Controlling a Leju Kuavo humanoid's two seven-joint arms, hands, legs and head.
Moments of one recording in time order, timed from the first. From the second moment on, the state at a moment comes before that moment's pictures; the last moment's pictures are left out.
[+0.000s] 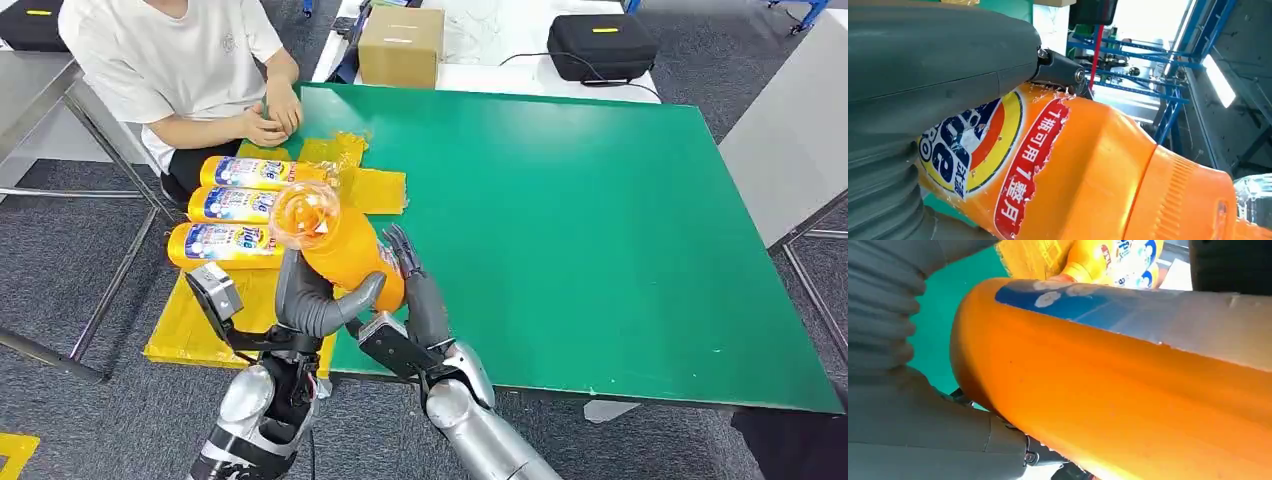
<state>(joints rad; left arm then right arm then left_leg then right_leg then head) -0.14 -0.23 -0.41 -1.47 0.28 -0.04 -0.38 -0.38 0.30 0.60 -0.85 0.51 -0.39 -0.56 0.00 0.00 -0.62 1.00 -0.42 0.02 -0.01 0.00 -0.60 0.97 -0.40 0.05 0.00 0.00</state>
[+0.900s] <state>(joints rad) -0.29 -0.14 -0.27 -1.33 -0.22 0.17 -0.41 -0.23 0.32 0.33 -1.20 0.48 -0.70 -0.70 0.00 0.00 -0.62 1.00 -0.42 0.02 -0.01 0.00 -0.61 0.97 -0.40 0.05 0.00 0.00</state>
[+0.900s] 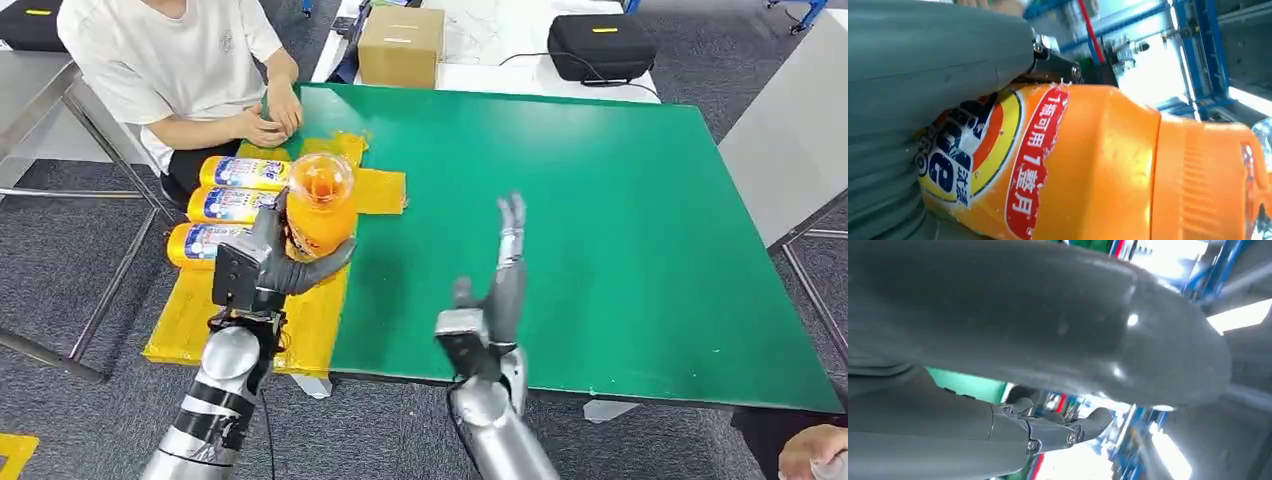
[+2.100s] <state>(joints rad) -0.36 0.06 -0.29 -0.86 -1.04 0.19 -0.19 -0.20 0.30 0.37 -1.32 0.14 -0.67 -0.70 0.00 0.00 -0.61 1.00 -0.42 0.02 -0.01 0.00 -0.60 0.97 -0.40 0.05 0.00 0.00</state>
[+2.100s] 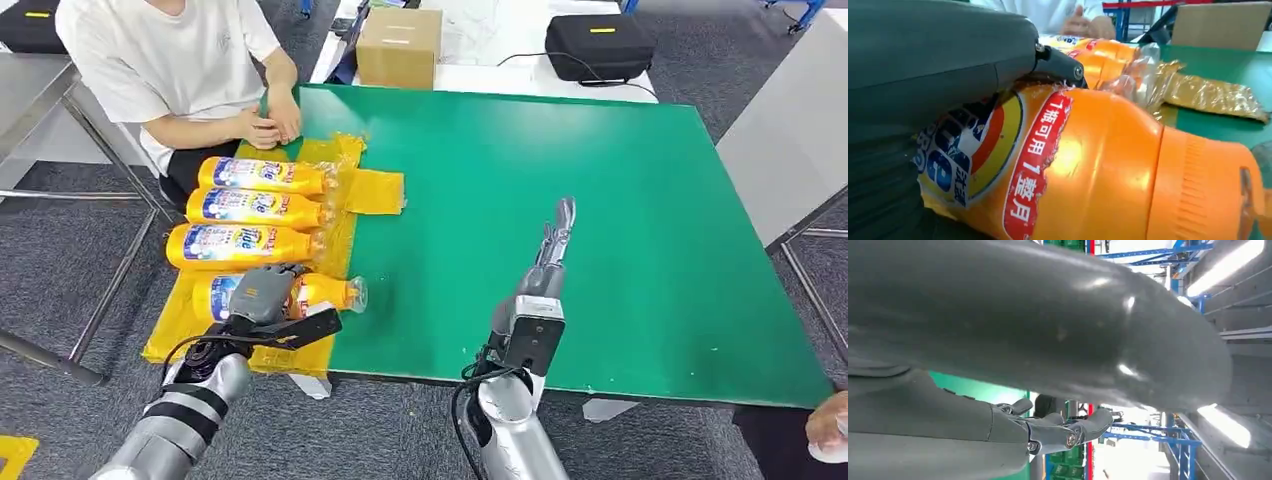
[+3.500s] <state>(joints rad) -0.21 -0.08 -0.27 -1.35 -0.62 0.16 -0.45 -0.20 0.30 0.37 -1.32 0.12 -0.65 -0.70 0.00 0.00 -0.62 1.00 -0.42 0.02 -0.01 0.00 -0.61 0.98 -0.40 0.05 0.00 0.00</state>
